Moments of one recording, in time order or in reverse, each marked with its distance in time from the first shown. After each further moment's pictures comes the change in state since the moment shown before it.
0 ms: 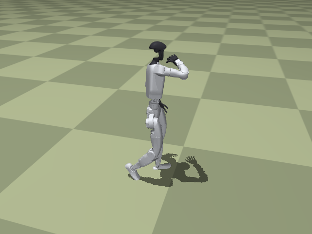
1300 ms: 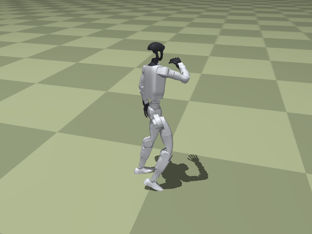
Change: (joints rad) left arm 0.050 -0.065 0.022 0.142 0.042 0.046 0.040; right arm 0.201 0.034 -0.058 0.189 0.035 0.029 0.027; waist -0.114 0.084 0.020; left_leg 0.203 -0.113 -0.413 0.138 -0.128 0.042; right_leg -0.116 -0.100 0.064 -0.185 0.008 -0.110
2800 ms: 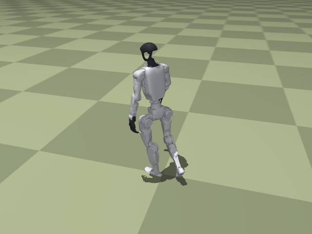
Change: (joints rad) left arm -0.167 -0.213 -0.096 0.248 -0.008 0.005 -0.026; right arm 0.924 0.093 -0.474 1.167 0.278 0.220 -0.056; waist -0.168 0.167 -0.020; left_leg -0.154 0.037 0.378 -0.164 0.057 0.001; right_leg 0.137 0.119 -0.080 0.194 0.061 -0.012
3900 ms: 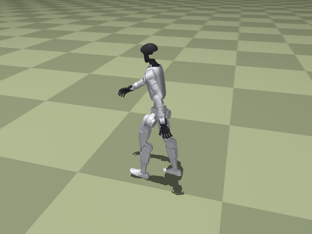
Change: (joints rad) left arm 0.398 0.068 -0.003 -0.061 -0.009 -0.026 0.049; right arm -0.433 -0.037 0.044 0.045 0.155 -0.007 -0.124; waist 0.192 -0.137 0.074; left_leg -0.245 -0.023 -0.093 0.058 0.175 0.002; right_leg 0.235 0.013 0.293 -0.894 -0.259 0.151
